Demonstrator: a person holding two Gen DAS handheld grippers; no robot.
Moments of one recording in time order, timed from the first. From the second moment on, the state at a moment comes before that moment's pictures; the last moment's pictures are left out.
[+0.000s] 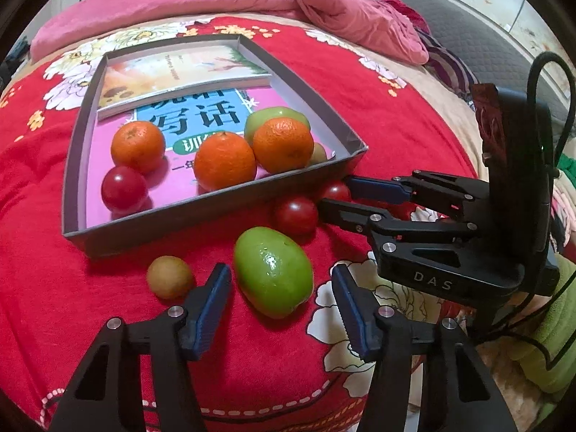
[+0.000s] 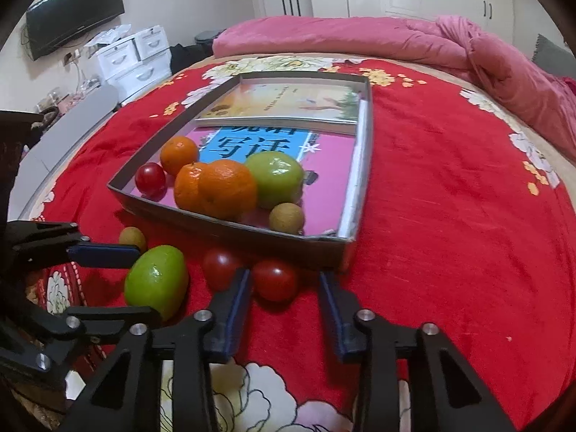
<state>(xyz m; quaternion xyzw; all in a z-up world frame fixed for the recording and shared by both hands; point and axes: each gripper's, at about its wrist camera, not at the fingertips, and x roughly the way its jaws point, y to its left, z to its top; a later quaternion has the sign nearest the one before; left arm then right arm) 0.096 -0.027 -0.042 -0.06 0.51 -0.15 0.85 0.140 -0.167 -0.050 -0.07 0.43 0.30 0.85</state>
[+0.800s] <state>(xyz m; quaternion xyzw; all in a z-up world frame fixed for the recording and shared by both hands) 0.094 0.010 0.004 -0.09 0.44 -0.11 0.89 0.129 -0.184 -0.023 -0.02 0.41 0.32 0.86</state>
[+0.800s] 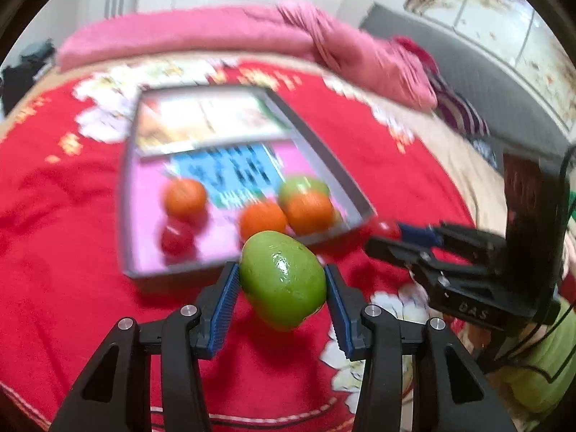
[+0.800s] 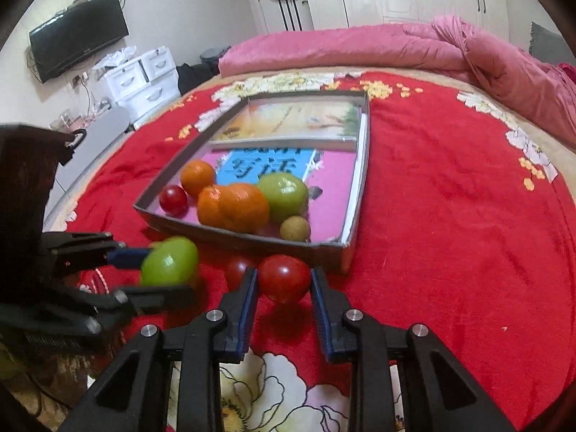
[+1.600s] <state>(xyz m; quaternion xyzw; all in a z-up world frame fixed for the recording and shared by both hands) 0.116 0.046 0.012 -0.10 0.40 -0.06 0.91 0.147 -0.184 0.009 0.00 0.36 0.30 0.88</state>
